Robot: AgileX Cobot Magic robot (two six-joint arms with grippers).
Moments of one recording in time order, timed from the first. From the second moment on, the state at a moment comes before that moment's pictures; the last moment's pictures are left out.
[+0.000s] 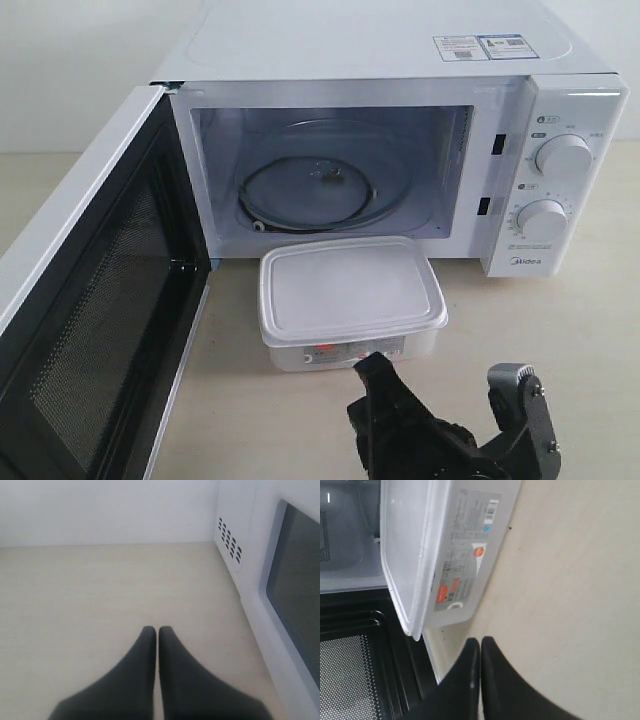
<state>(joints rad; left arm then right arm) -0.01 0.00 0.00 -0.02 0.31 0.05 1.21 1.82 -0.37 0.94 -0.95 1.26</state>
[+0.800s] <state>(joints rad) -0.01 0.00 0.00 -0.02 0.31 0.05 1.21 1.93 -0.42 1.01 -1.19 1.19</state>
